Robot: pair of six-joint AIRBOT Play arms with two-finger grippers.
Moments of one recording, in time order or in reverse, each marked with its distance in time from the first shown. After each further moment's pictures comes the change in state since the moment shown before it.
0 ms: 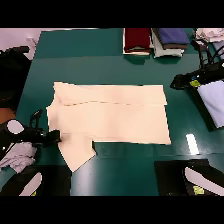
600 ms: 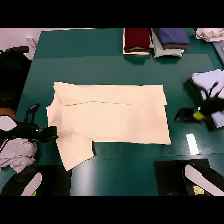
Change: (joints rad) left arm -0.001 0.064 0.101 -0.011 -0.082 0.039; right arm -0.247 0.095 -0.473 0.011 0.132 -0.029
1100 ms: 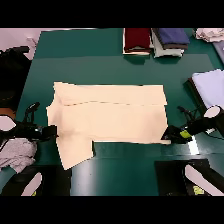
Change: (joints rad) left arm 0.000 0.007 0.005 -0.004 0.012 0.010; right arm 0.043 0.016 -0.287 0.188 -0.060 -0.031
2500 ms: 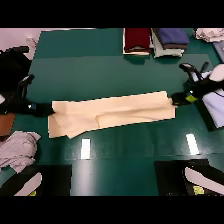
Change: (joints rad) left arm 0.000 -0.248 0.378 -0.019 0.060 0.194; right arm 0.207 -0.195 0.662 -0.276 0.017 0.020
